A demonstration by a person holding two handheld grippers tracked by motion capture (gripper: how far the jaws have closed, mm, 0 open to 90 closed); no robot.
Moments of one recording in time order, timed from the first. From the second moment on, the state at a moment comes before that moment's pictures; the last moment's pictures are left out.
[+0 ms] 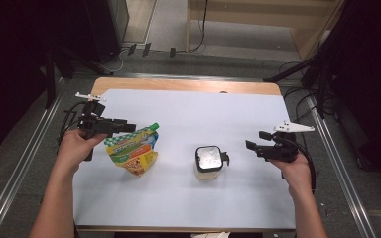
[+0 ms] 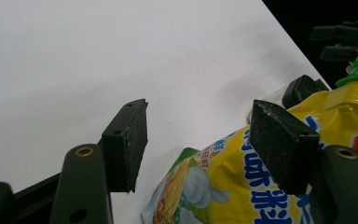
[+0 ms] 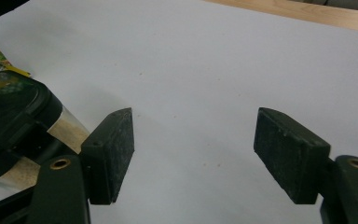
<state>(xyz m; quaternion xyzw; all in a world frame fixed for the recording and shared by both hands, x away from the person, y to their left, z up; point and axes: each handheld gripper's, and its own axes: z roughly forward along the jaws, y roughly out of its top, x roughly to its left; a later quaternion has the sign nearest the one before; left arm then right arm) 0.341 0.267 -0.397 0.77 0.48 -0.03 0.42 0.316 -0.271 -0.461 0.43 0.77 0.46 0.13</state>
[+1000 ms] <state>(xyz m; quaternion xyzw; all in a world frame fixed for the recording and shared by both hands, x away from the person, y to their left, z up) 0.347 0.267 -0.415 0.78 0.48 -0.03 0.41 0.318 -0.264 -0.471 0.43 0.78 0.44 0.13</state>
